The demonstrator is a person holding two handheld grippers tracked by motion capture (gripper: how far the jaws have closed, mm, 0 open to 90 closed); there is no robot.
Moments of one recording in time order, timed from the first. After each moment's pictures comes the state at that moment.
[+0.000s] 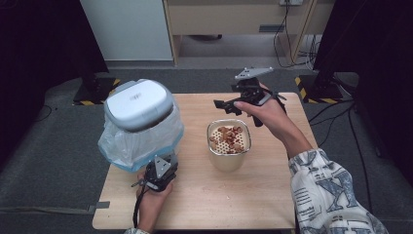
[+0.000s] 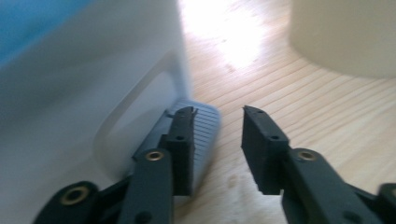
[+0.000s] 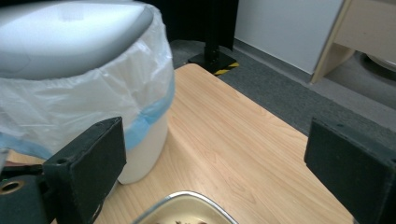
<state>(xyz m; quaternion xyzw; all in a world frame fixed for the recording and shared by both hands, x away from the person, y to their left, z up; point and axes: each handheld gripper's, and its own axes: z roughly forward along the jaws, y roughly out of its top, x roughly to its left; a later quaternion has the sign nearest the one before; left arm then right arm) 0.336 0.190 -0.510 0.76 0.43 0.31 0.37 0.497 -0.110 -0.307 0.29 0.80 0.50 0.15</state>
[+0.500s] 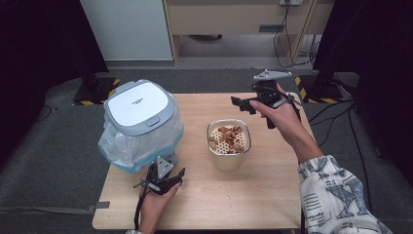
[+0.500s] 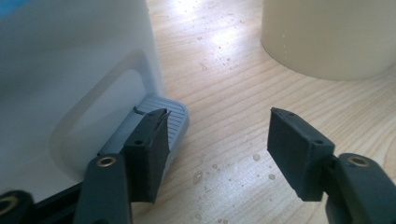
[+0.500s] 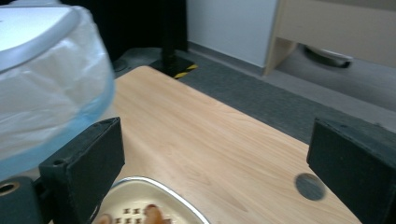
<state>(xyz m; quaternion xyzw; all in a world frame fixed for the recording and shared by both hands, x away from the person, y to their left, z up) 0.333 0.183 -0.508 0.77 0.44 0.27 0.38 0.499 -0.152 -0.319 0.37 0.77 0.49 0.20</state>
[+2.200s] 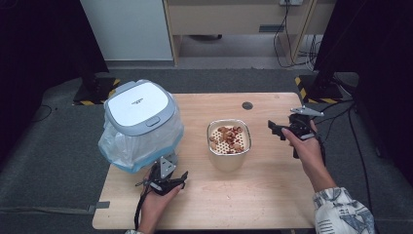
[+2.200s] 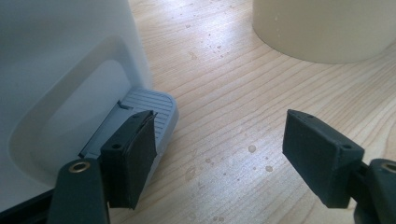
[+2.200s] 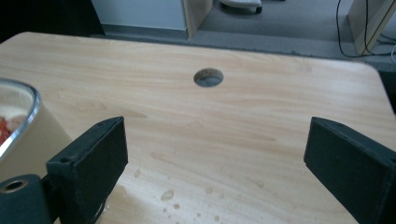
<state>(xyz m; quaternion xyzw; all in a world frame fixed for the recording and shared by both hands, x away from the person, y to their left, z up) 0.337 0.181 -0.515 0.79 0.42 0.25 0.37 0.473 -0.261 -0.436 0.52 0.69 0.43 0.25</state>
